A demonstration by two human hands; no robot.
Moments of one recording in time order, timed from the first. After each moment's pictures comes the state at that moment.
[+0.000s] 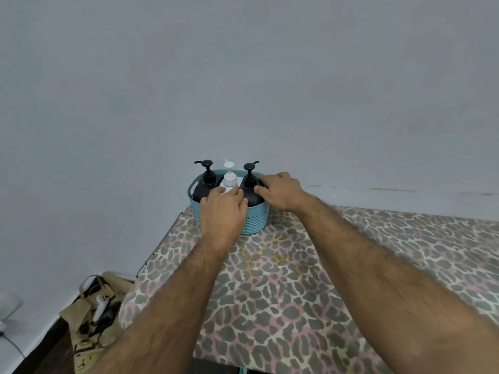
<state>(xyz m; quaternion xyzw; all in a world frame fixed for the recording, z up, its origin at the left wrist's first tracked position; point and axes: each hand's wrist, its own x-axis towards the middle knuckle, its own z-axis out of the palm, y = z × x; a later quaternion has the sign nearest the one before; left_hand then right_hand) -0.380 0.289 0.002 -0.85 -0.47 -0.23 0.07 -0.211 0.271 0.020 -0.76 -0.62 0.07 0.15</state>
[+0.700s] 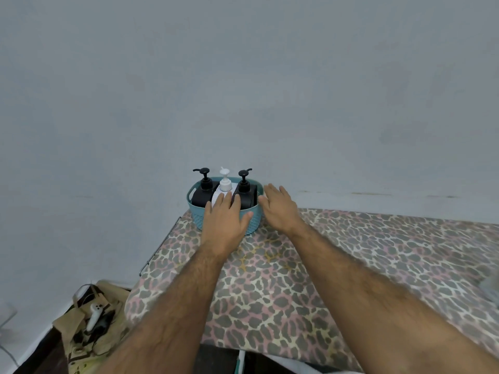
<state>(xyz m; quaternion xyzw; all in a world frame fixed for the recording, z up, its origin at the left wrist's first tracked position) -0.388 0.268 0.000 -0.88 -0.43 -0.17 0.04 -0.231 0.226 0.002 -0.78 -0.55 0.10 0.28</state>
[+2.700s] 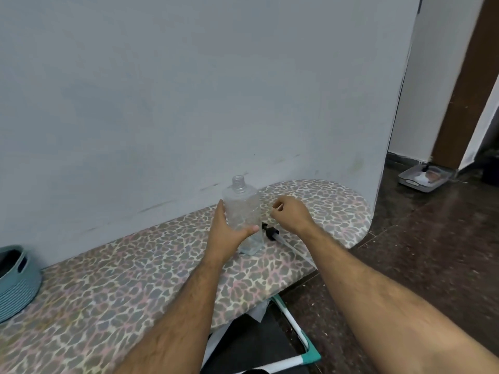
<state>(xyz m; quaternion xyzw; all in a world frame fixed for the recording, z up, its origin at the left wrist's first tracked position) -0.083 -0.062 -0.019 -0.82 -0.16 -0.21 -0.51 0.036 -0.211 -0.012 -0.91 -0.18 0.01 0.38</state>
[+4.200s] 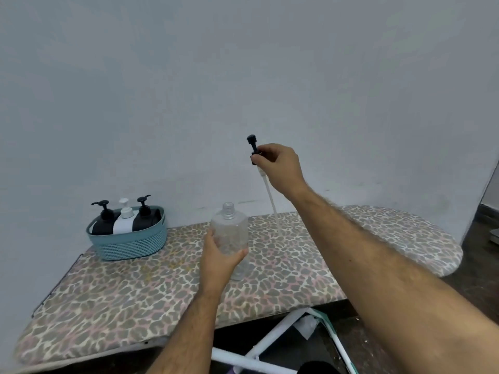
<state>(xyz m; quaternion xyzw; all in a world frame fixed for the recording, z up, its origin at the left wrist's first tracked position) -0.294 0.048 -0.018 -0.75 -0.35 -0.35 -0.45 -0.153 -0.048 0.160 -0.66 -0.39 -0.03 0.64</state>
